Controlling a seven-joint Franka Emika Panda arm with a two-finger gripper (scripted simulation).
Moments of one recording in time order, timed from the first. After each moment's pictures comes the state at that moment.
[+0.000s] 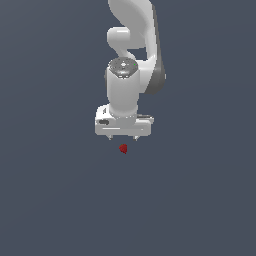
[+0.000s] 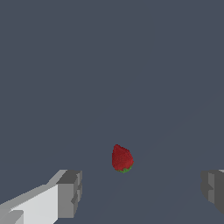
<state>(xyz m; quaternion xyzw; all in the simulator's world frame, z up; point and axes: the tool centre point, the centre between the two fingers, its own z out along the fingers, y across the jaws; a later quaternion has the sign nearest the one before) 0.011 -0.019 0.175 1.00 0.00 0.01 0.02</state>
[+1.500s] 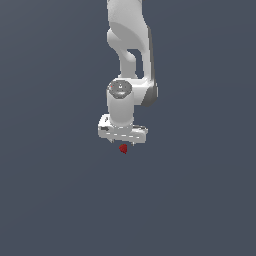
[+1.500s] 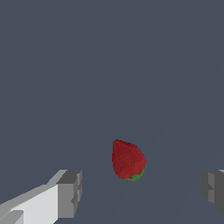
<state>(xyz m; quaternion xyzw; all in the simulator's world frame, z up) -0.017 -0.025 0.099 1.00 -0.08 0.01 0.00</state>
